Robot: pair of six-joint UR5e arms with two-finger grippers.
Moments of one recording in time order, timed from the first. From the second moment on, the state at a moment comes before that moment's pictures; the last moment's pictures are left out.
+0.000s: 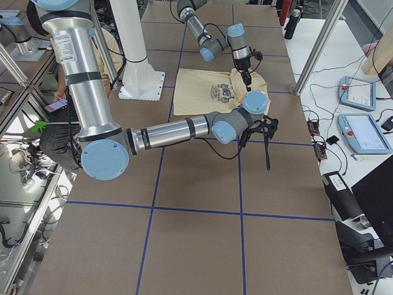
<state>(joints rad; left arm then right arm) -0.62 -2.84 -0.84 -2.31 -1.80 -1.49 1.27 -1.33 1.57 -1.13 2.49 1.10</state>
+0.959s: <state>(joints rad) -0.66 -2.36 -1.53 -2.12 -1.95 -1.47 0.86 -1.44 1.93 -1.12 2.12 1.71</state>
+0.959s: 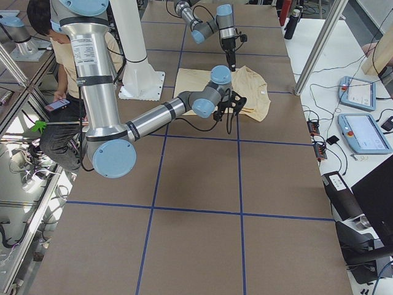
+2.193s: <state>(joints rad) -0.64 -1.99 -1.97 -2.00 -1.87 -1.39 0.10 -1.50 2.05 -1.30 1.30 2.17</state>
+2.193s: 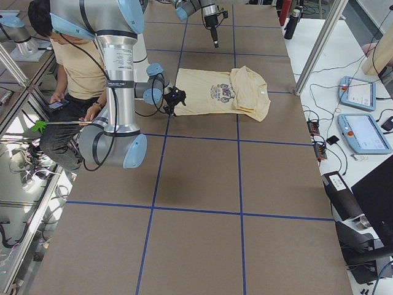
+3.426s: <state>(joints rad) -0.60 -1.99 -1.95 -2.01 -1.84 -1.39 0.10 -1.50 2.06 -1.30 1.36 2.18</state>
